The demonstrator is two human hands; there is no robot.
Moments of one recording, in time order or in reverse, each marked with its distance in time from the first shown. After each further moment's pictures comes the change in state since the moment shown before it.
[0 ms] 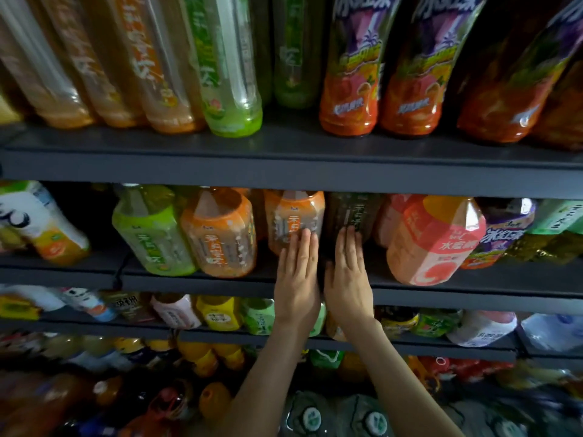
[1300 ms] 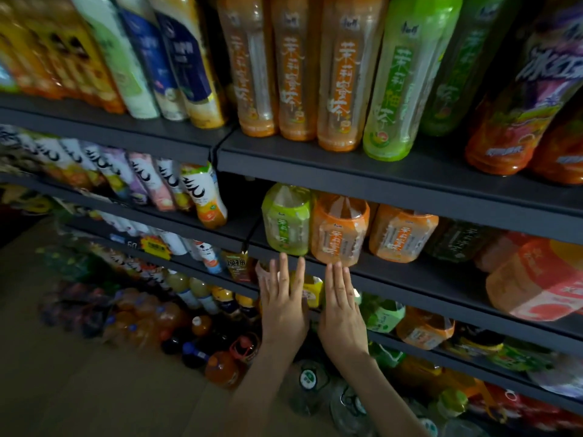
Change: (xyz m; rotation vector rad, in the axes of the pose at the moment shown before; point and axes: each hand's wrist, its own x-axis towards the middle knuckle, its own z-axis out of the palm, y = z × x) left_hand -0.083 -0.128 -0.136 0.079 -0.213 -0.364; right_hand -0.073 -0.156 0.029 0.081 -0.266 -0.211
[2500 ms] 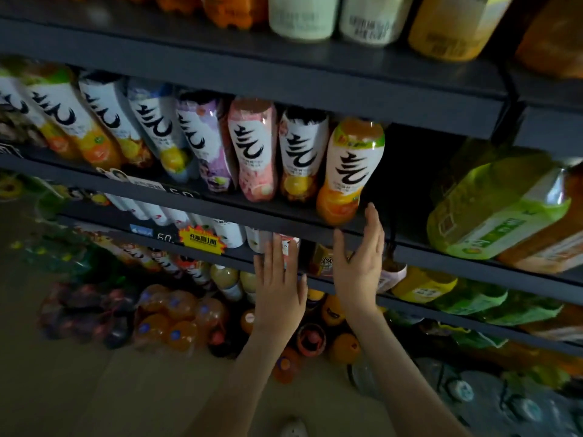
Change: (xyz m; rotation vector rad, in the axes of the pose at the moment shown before) left_hand 0.055 -0.322 0.021 -0.109 0.090 0.164; right_hand 0.149 -0.235 0.165 0.384 0.454 0.274
